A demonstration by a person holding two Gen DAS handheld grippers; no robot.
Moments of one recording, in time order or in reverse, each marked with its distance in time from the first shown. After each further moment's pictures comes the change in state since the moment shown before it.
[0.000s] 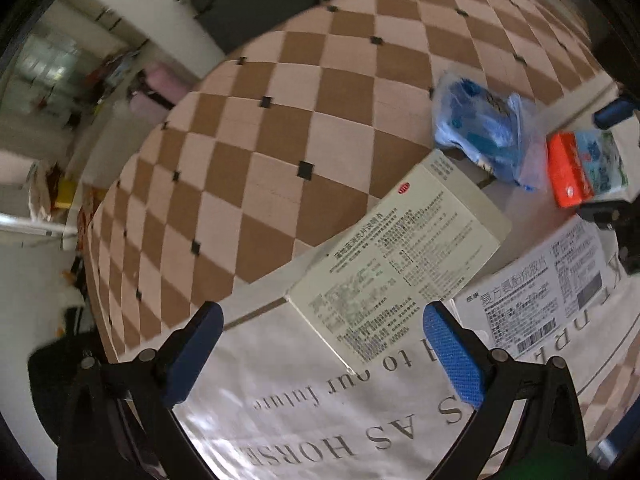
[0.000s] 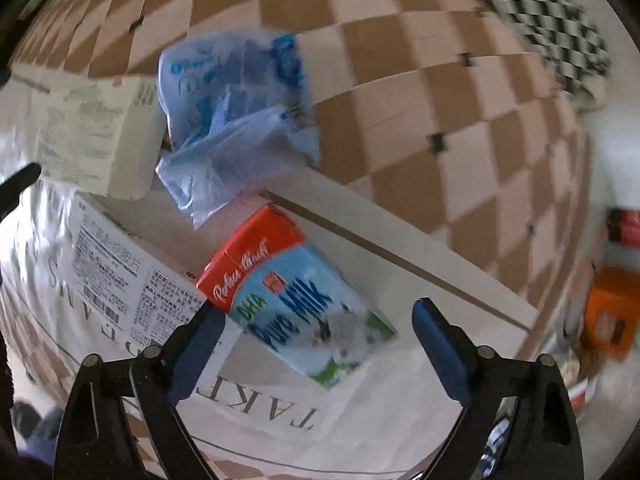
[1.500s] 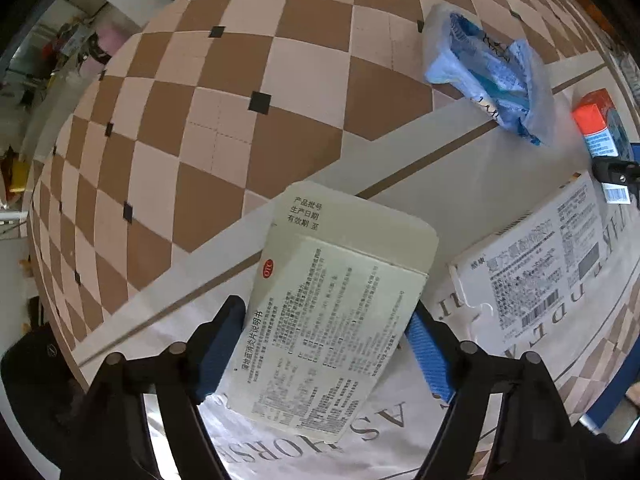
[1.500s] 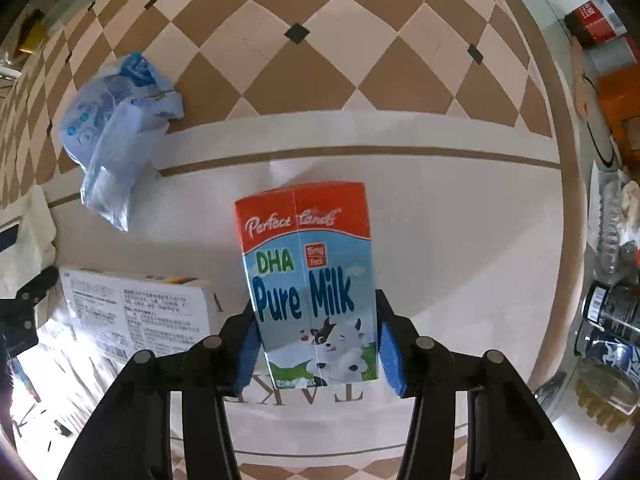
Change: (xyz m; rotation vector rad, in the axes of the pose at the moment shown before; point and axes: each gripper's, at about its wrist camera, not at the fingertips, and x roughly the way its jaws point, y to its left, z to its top) left arm 0.018 -0.030 0.024 -0.024 0.153 -0.194; right arm -0.005 -0.092 -0.026 0.529 -0.038 0.088
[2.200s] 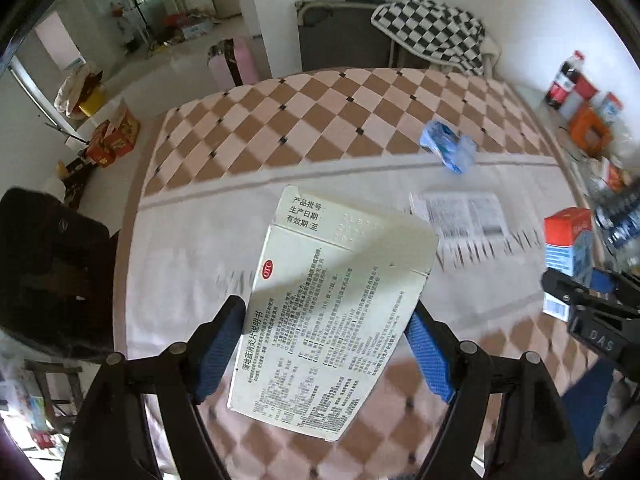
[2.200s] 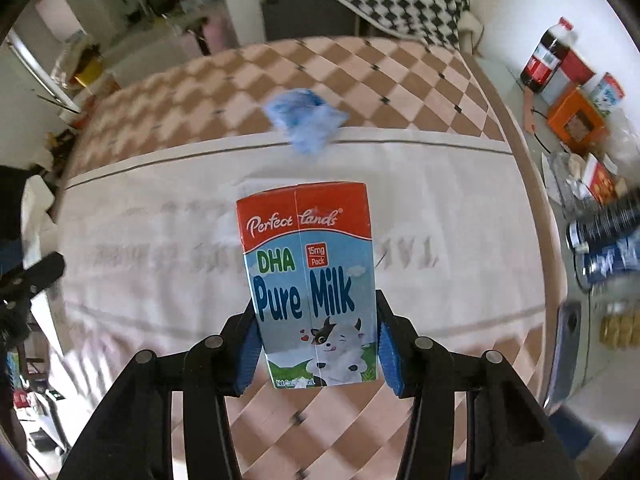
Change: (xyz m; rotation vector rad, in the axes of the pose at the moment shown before) left arm -0.135 0.029 -0.250 -0.396 -0.386 0.025; right arm -0.116 0.120 -0.259 -0.015 -0.422 0.098
